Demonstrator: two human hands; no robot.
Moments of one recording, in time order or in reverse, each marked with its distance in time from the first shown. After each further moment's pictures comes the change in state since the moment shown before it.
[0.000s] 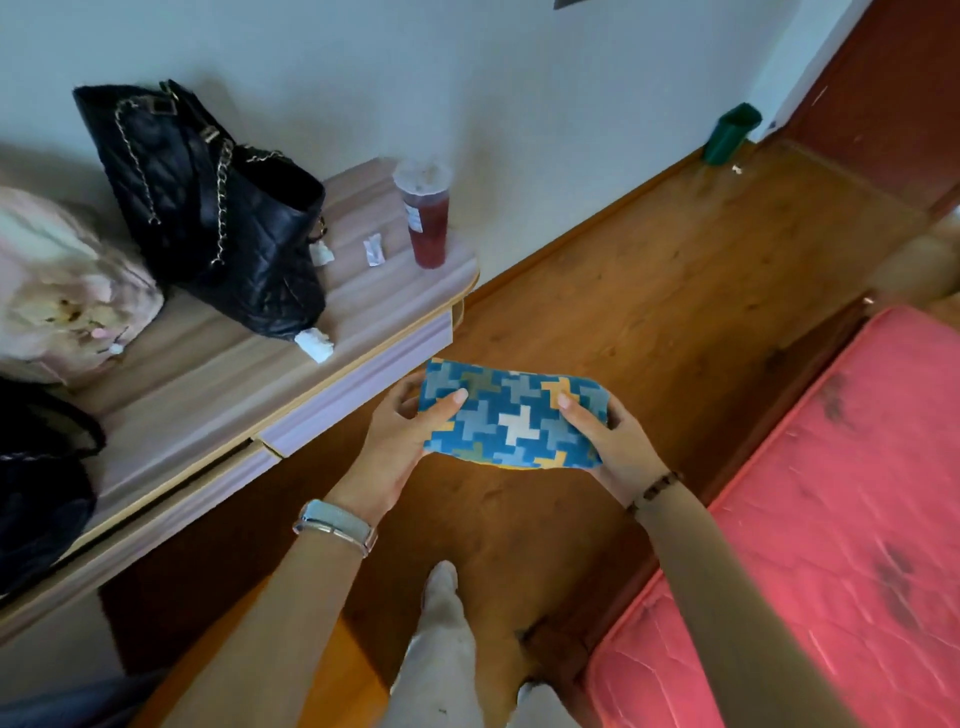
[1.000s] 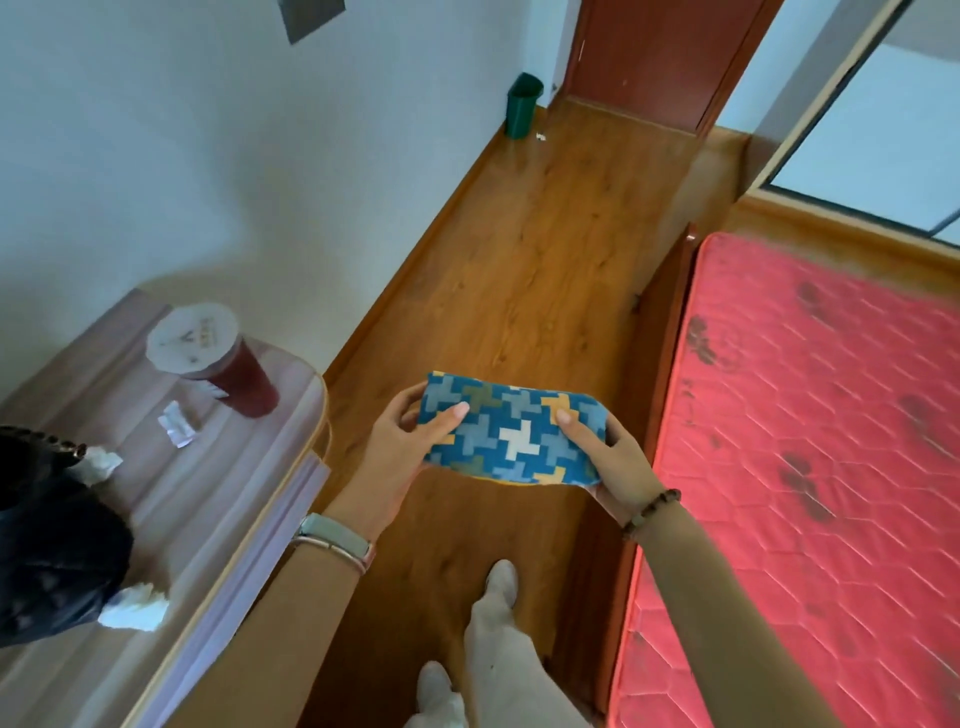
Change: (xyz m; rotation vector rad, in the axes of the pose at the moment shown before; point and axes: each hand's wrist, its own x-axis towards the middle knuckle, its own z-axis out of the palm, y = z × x) left_hand 0.193 0.051 0.123 0.243 -0.320 -0.134; right_hand 0.082 -0.051 -0.086 0.296 0.373 -0.060
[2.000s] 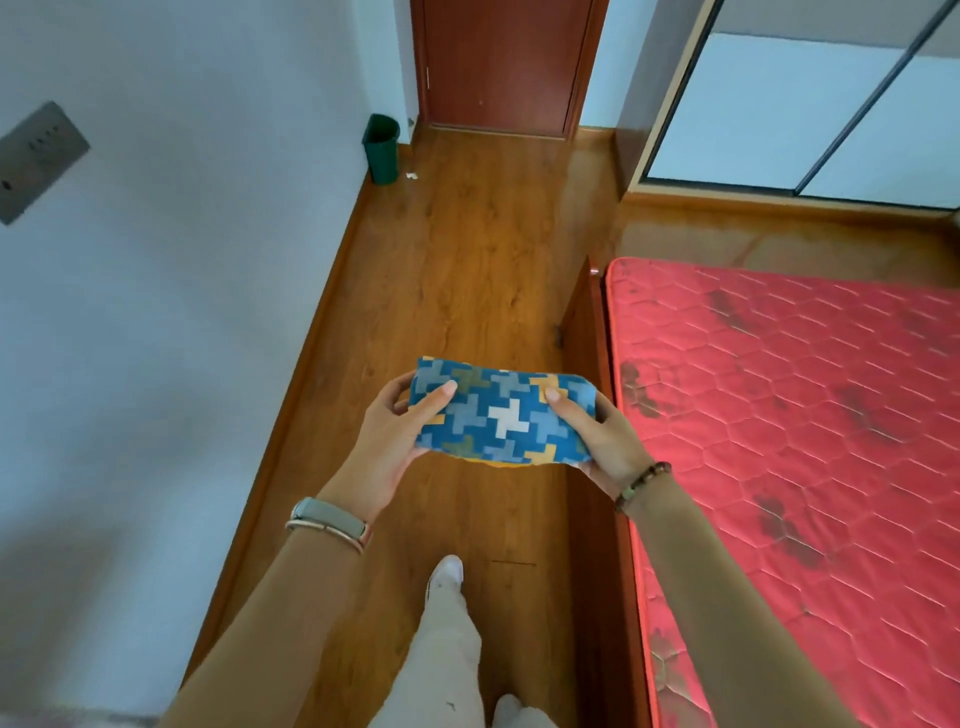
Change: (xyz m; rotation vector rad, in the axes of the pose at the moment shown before) left_hand 0.309 0.139 0.161 0.108 -0.303 -0.078; right_hand 0.227 -0.185 -0.092 0.122 0.217 -0.122
